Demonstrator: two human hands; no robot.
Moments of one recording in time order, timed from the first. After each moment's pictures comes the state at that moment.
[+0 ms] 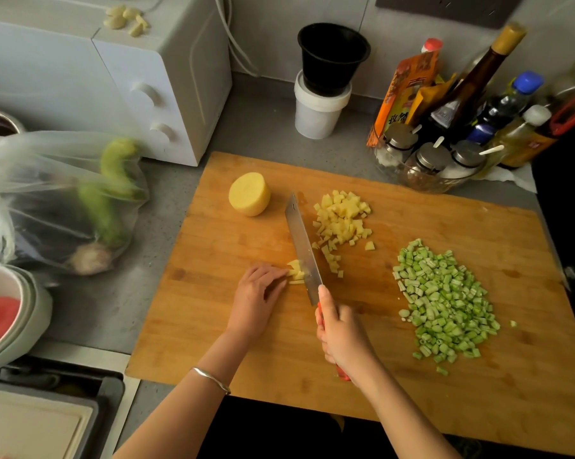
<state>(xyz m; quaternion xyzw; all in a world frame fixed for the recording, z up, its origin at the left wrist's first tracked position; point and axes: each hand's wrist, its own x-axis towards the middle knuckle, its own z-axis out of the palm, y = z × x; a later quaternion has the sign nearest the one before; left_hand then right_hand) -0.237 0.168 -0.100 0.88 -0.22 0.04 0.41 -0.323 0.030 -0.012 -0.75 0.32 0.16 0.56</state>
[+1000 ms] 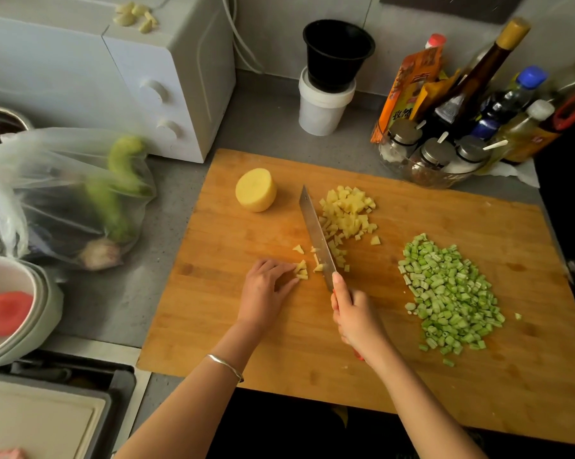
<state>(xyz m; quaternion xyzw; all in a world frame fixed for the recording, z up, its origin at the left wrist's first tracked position) -0.235 0.166 -0.097 0.89 -0.21 0.04 0.40 -0.316 0.018 -0.023 -0.78 0.32 0.12 0.53</state>
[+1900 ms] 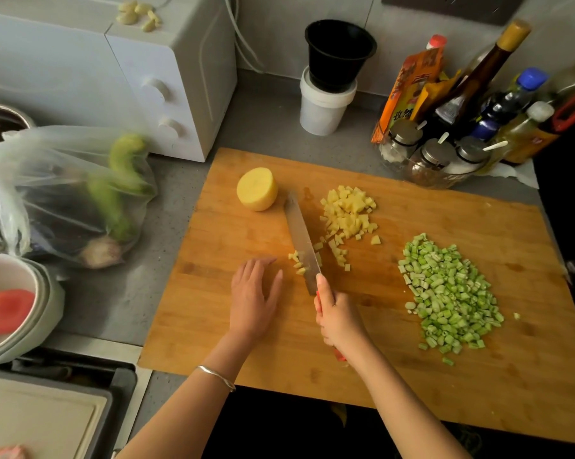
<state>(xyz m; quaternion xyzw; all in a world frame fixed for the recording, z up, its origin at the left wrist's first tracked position) -0.247 0.182 -0.097 0.91 -0.14 0.05 0.40 -0.309 0.043 -0.023 -0.76 0.33 0.16 0.53</state>
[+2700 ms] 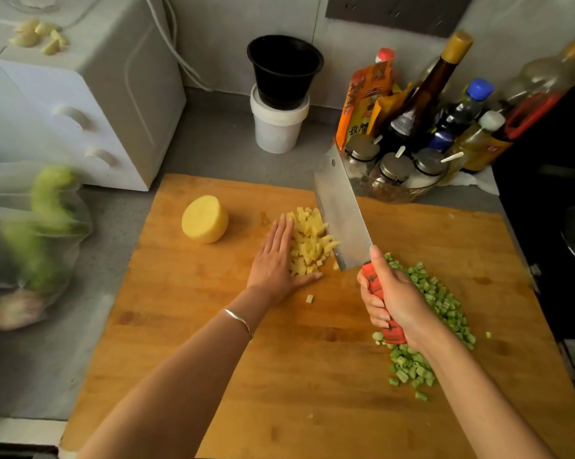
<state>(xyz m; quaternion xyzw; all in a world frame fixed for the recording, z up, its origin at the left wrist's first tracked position) -0.157 0.056 -0.090 0.93 -0.29 -0.10 0.21 -0.285 -0.092 0.031 -0.67 0.30 0.10 0.67</state>
